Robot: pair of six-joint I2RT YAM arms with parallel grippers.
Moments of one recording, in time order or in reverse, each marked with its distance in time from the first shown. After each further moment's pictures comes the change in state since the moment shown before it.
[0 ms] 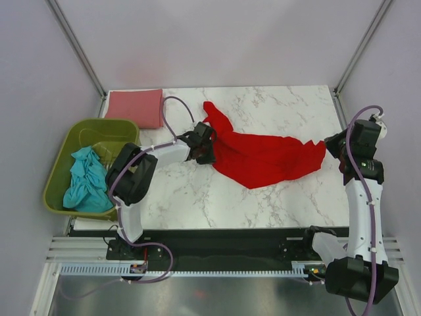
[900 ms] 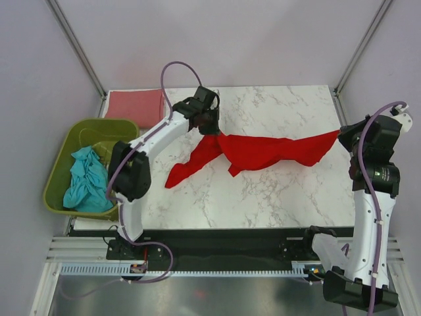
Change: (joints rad) left arm 0.037 0.006 0.518 -0.400 0.077 0.195; right arm 0.000 -0.078 0.220 -0.116 0.091 -0.045
